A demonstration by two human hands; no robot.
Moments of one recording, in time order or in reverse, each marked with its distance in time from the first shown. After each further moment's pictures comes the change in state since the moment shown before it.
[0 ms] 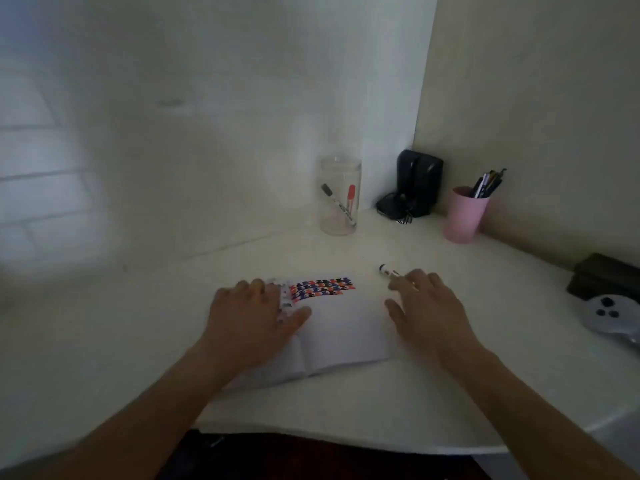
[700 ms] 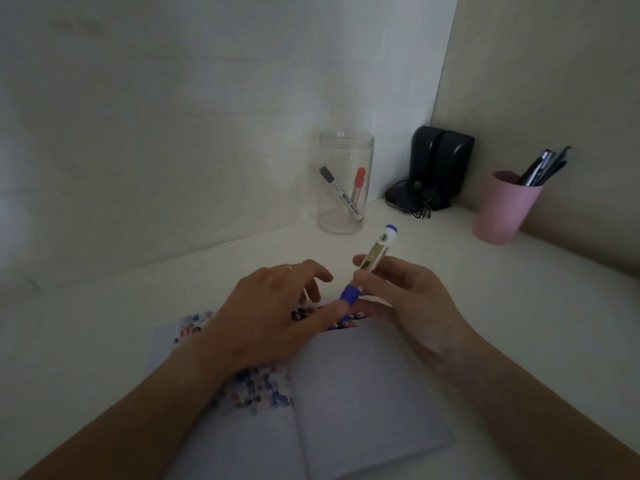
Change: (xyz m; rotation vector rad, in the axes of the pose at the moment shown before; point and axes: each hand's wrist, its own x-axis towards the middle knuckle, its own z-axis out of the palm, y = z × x) left_hand 0.098 0.001 0.050 -0.591 0.110 0.275; right_hand 0.084 -0.035 0.034 1.597 -0.167 0.389
